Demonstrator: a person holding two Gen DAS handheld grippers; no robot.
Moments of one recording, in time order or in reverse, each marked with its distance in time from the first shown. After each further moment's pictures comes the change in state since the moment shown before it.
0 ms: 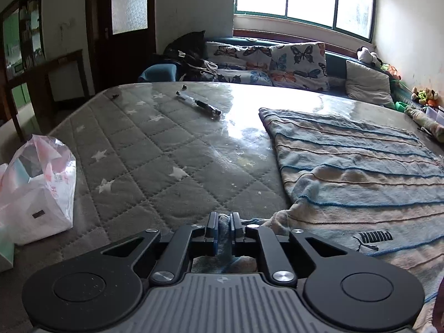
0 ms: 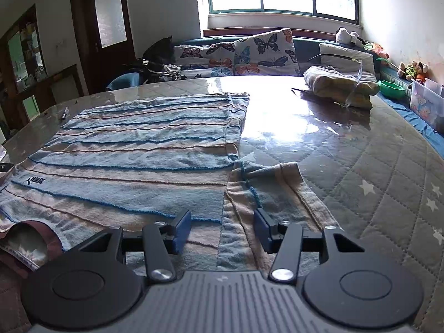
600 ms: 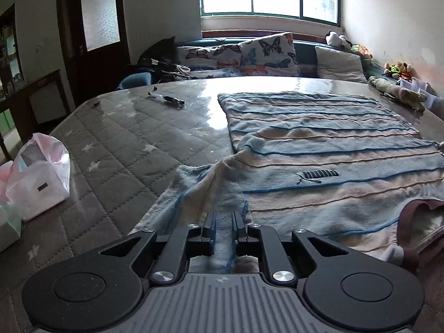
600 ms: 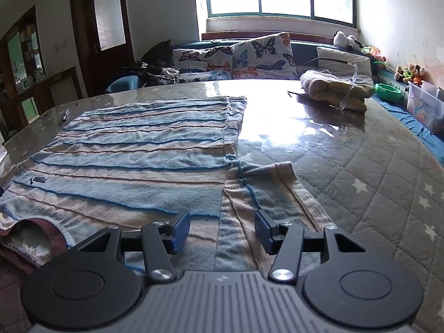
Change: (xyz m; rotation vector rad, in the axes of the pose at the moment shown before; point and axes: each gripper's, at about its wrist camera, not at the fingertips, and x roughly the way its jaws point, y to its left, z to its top) left arm -0.049 -0.040 -0.046 0.132 -0.010 -0.049; right arm -0.015 0.000 -0.008 -0.002 -0.014 -0.014
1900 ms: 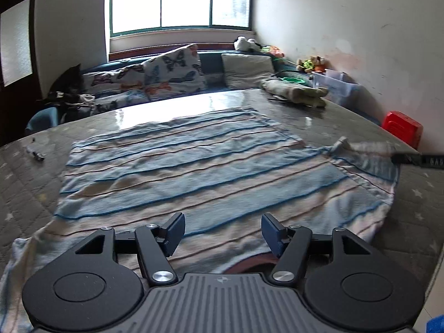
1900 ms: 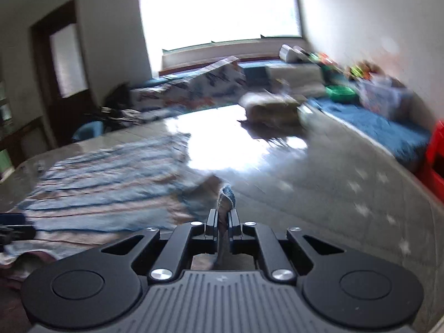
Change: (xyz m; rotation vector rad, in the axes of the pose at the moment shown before) left arm -0.002 -0.158 0.036 0.182 -0.058 -0.346; right arm -0.065 -0.031 -0.013 0.140 -0.166 -0.097
